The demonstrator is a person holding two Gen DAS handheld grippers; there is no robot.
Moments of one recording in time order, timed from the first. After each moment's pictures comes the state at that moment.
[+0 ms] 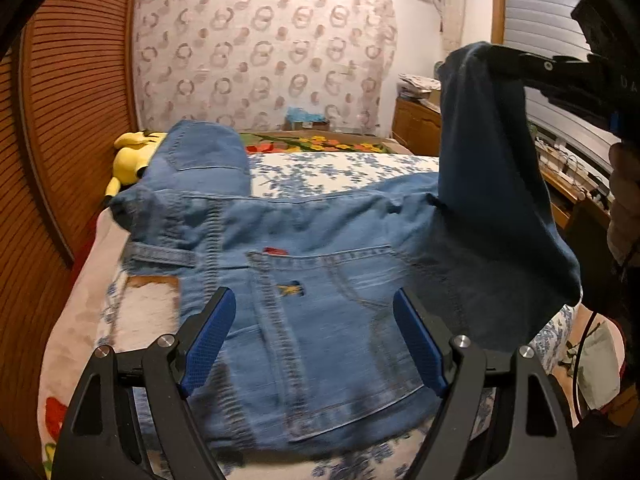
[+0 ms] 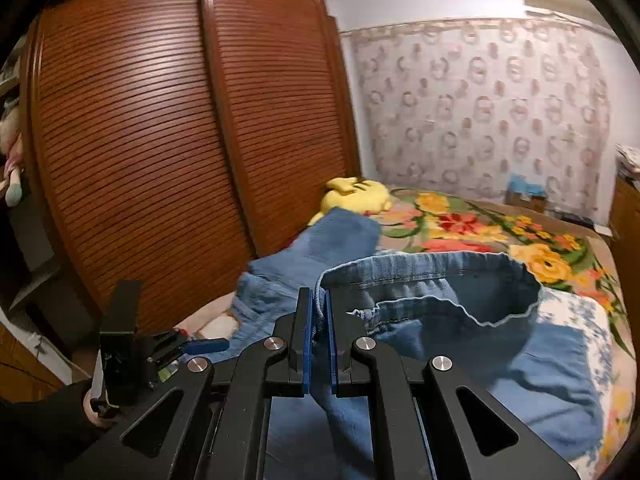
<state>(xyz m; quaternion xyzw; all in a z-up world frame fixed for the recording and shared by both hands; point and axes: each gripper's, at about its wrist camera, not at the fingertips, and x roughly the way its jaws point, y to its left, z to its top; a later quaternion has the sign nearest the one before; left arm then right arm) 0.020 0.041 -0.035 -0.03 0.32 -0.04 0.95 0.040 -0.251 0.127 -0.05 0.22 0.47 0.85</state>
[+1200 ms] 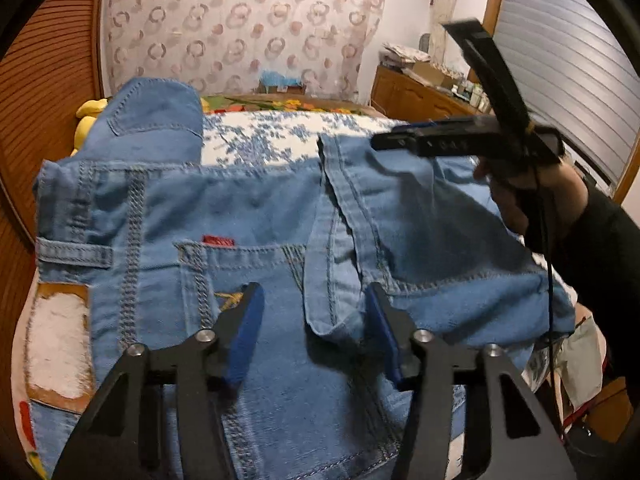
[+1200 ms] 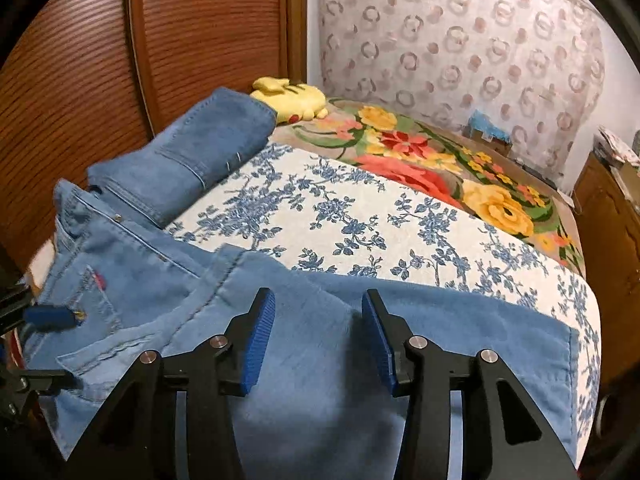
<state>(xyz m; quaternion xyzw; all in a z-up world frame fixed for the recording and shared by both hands) 0.077 0.019 -0.069 -0.05 0.38 -0.10 0.92 0.215 -0.164 0.063 -0.18 0.34 0.35 0.85</state>
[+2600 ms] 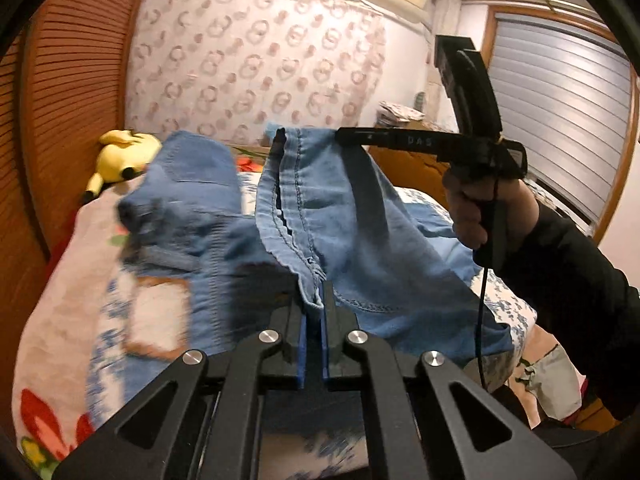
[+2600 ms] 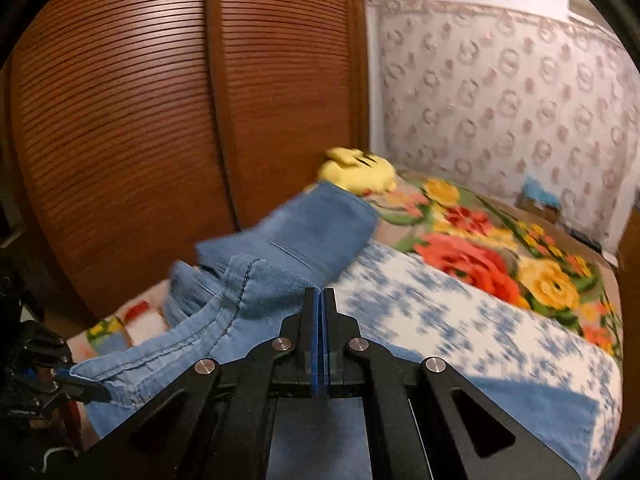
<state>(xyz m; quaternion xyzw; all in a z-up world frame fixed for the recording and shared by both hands) -0.023 0.068 -0.012 -0.10 0.28 -0.09 0.95 0.147 -0.127 0.123 -0.13 0.22 0.47 0.84</state>
